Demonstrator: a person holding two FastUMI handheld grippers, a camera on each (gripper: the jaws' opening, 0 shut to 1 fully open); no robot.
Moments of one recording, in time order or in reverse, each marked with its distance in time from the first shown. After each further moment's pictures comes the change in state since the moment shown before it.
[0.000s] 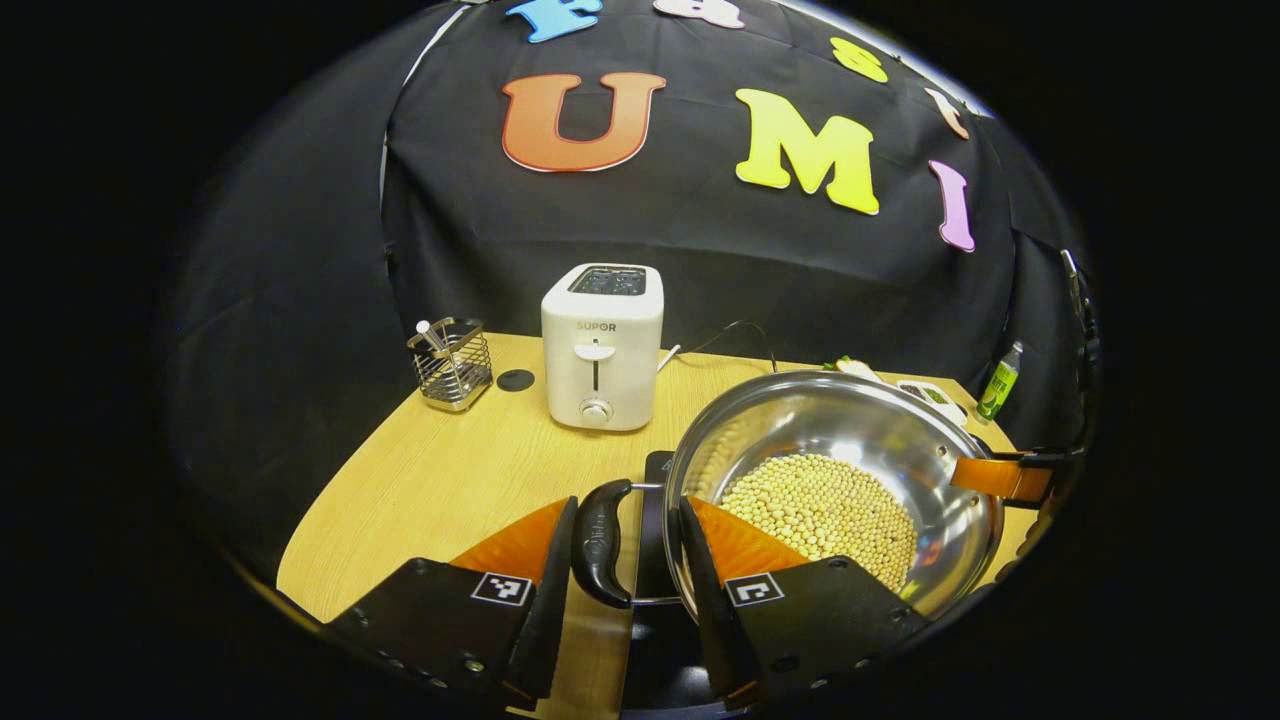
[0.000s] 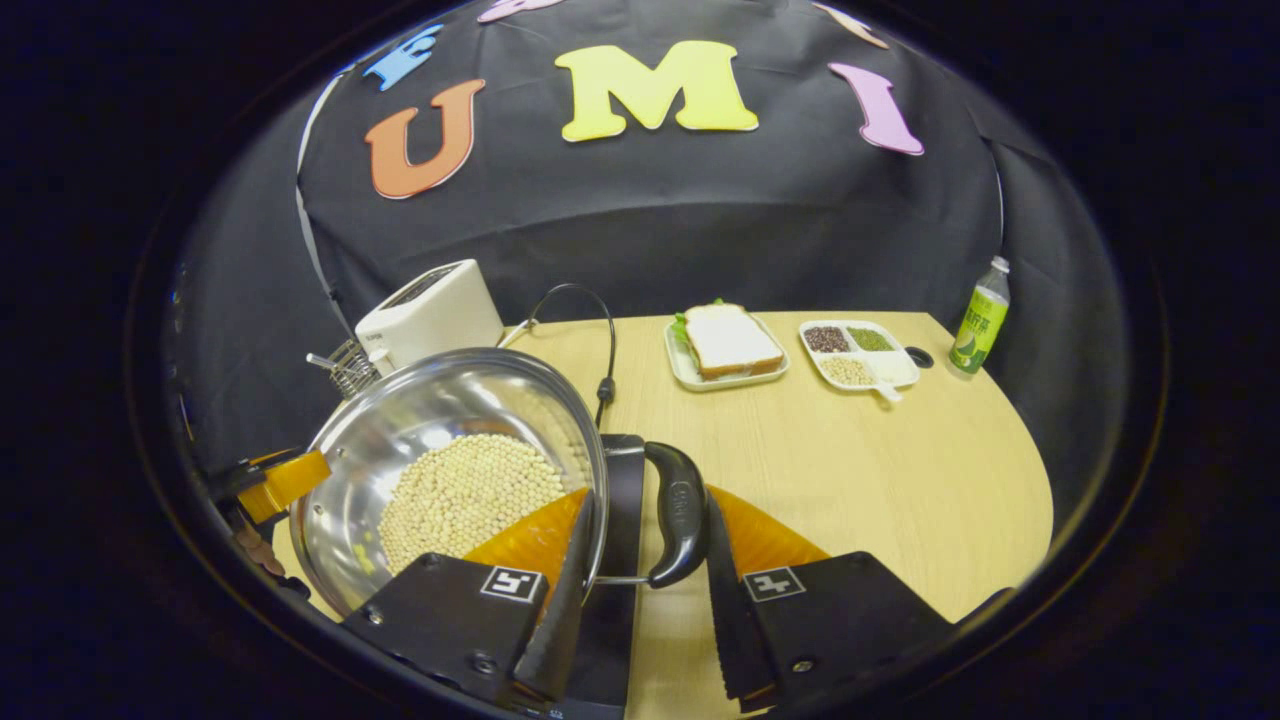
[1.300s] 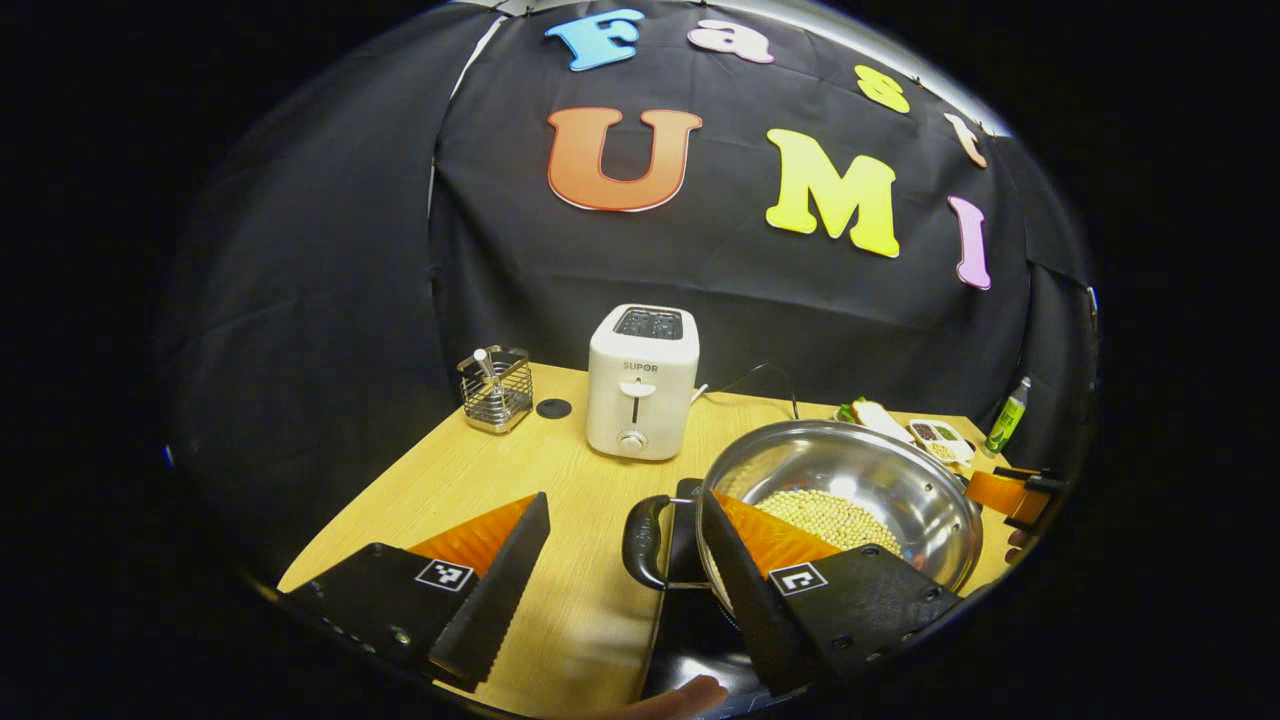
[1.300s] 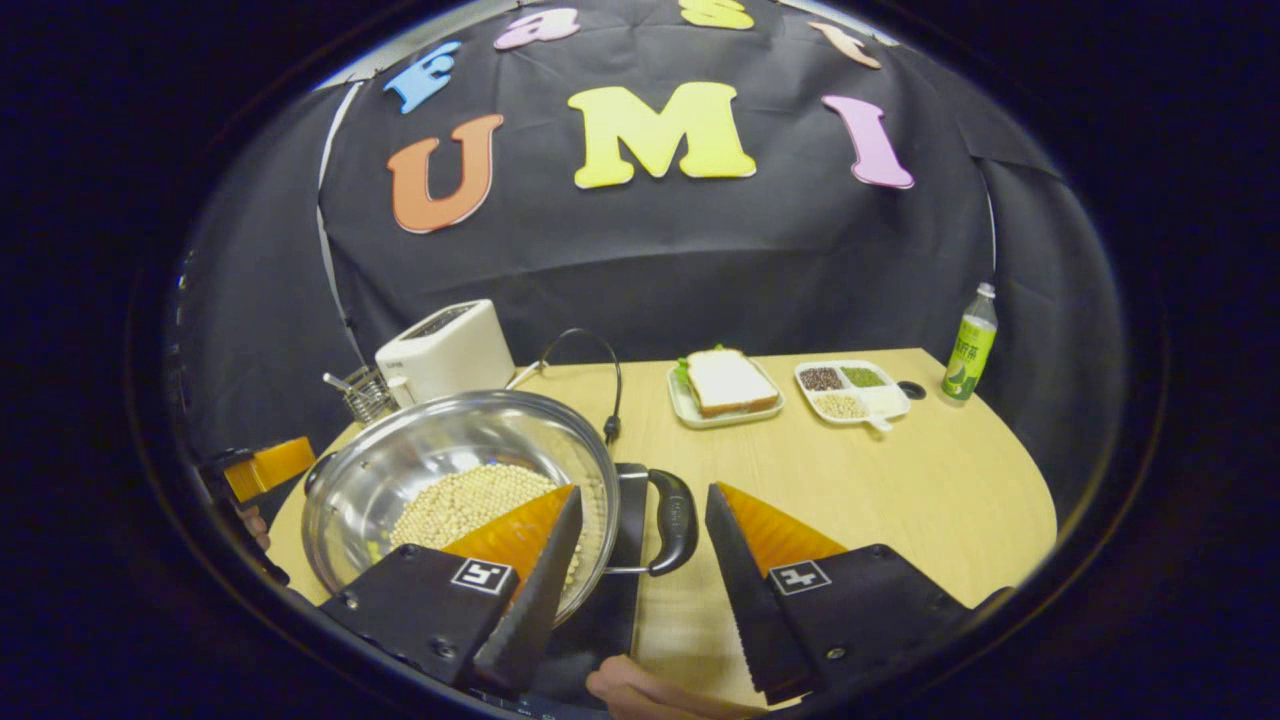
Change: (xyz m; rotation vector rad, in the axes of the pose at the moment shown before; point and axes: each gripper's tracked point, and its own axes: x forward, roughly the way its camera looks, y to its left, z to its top) left arm -0.039 0.022 0.022 -0.047 -0.131 0.072; right arm -0.036 0.004 0.025 -0.006 -0.234 0.035
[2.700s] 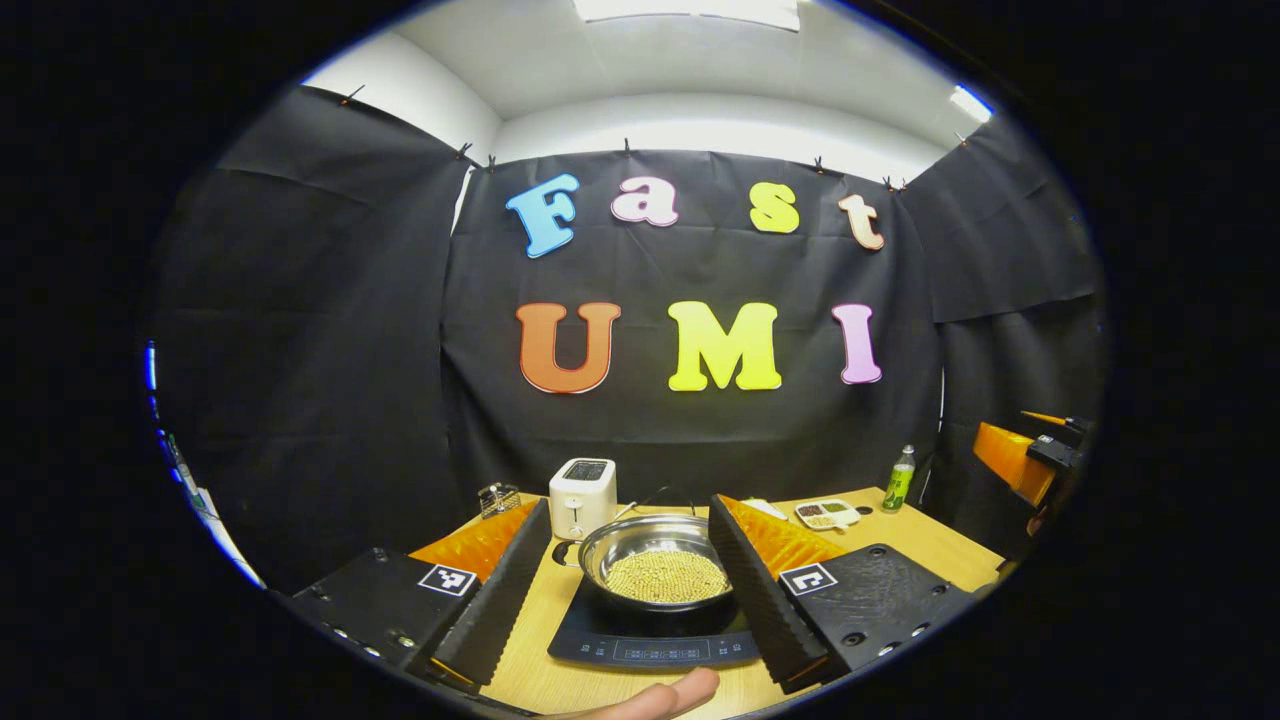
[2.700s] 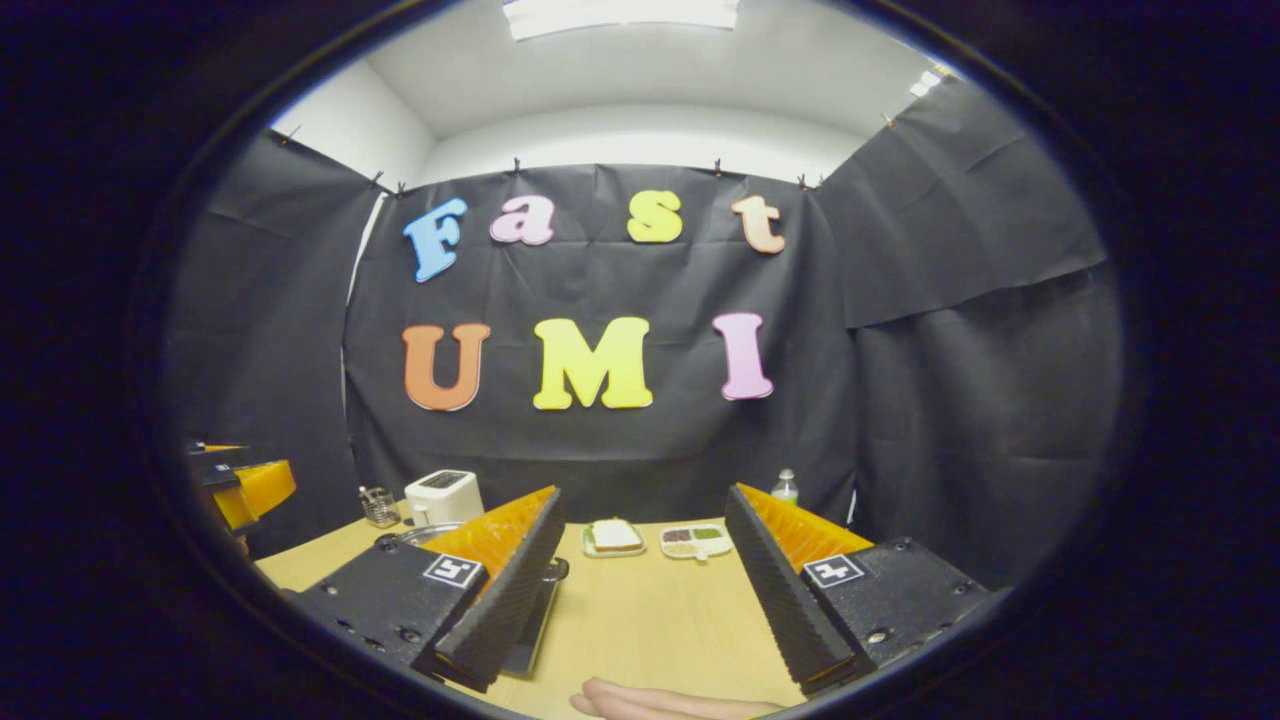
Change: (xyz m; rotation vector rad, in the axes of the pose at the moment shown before) left arm -0.290 -0.118 0.085 0.084 -0.430 -0.038; right arm -0.347 -0.086 0.090 -0.079 -0.529 -0.176
